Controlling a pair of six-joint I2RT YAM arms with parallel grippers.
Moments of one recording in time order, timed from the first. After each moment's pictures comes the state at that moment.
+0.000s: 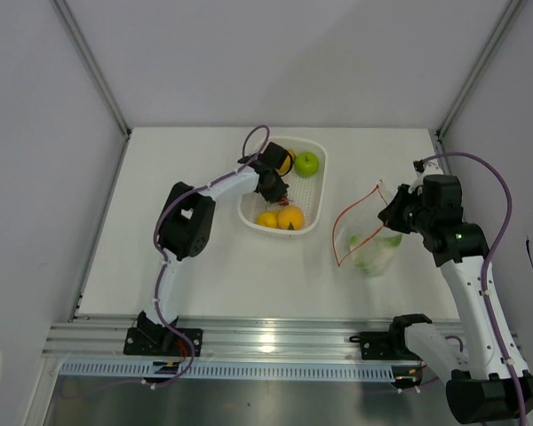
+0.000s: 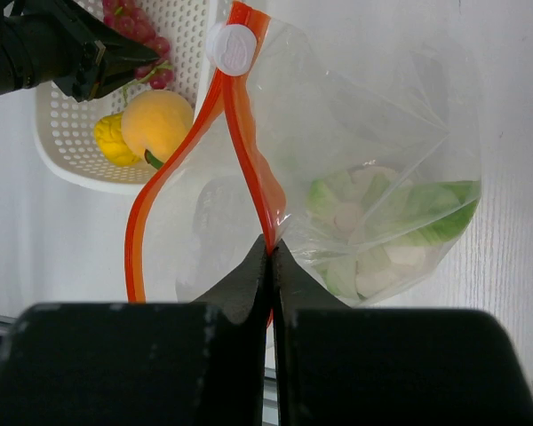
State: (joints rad) left arm -0.59 2.25 1.80 -0.62 -0.14 -1.10; right arm 0.11 0.92 1.07 -0.79 -0.16 0.37
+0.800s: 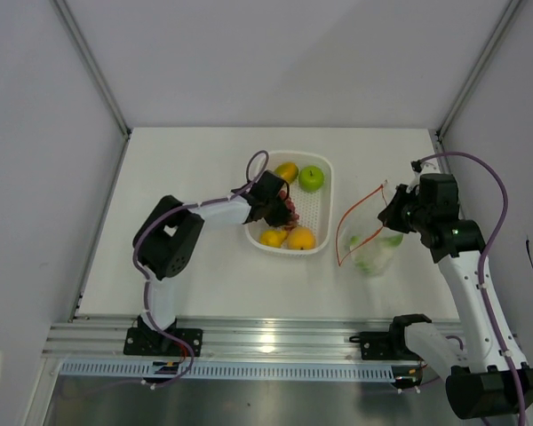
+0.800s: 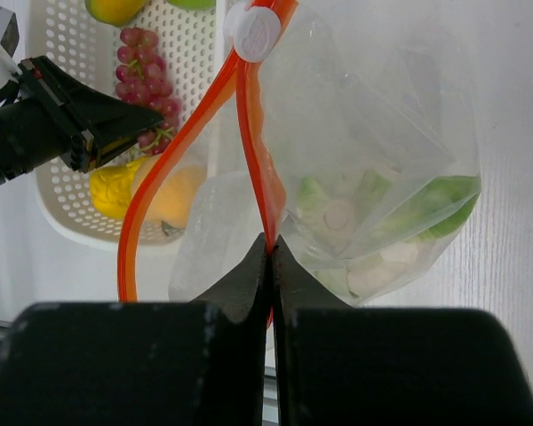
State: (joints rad) left arm -0.66 1.99 1.30 -0.21 0.01 -1.14; right arm 0.11 0.94 1.06 -0.79 -0.14 0.37
